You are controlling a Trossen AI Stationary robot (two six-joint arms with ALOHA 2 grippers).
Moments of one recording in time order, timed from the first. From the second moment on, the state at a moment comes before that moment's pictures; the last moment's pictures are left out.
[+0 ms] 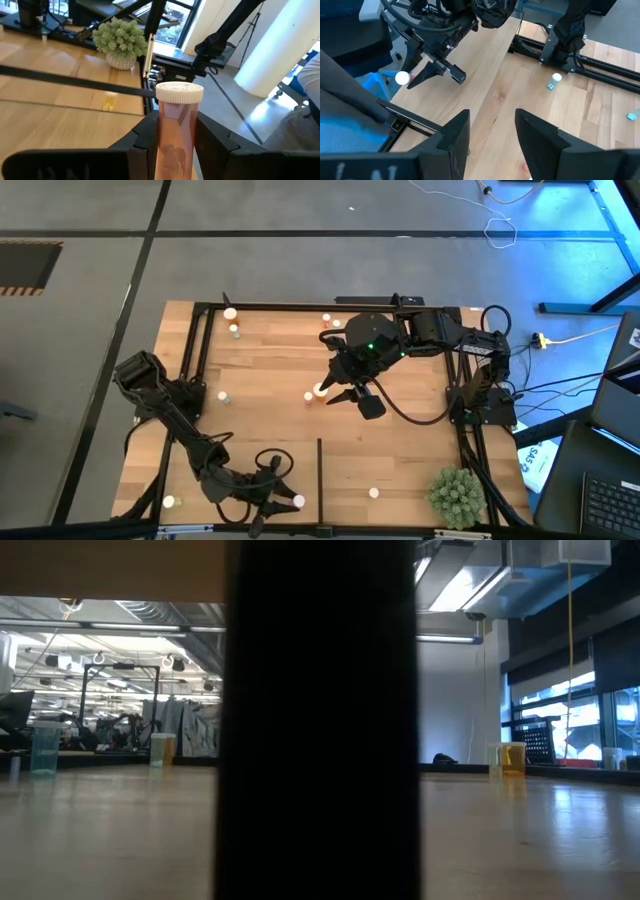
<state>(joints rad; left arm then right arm) -0.85 1.69 0.92 0.70 -0.63 -0.43 0.10 1.85 2.31 -1.15 -0.31 -0.22</state>
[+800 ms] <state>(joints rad) -0.86 1.73 0.92 0.83 -0.69 -0.27 0.10 1.85 2.31 -1.15 -0.31 -0.22</state>
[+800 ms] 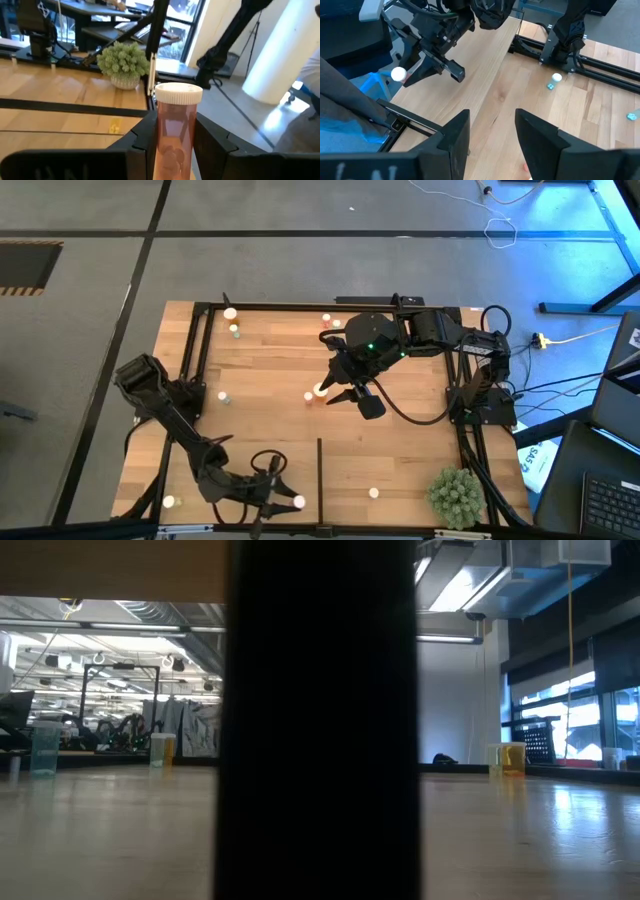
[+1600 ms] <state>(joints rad) -0.86 1.80 0.89 0.93 -0.74 -0.26 0.10 1.85 2.31 -1.14 -0.31 -0.22</state>
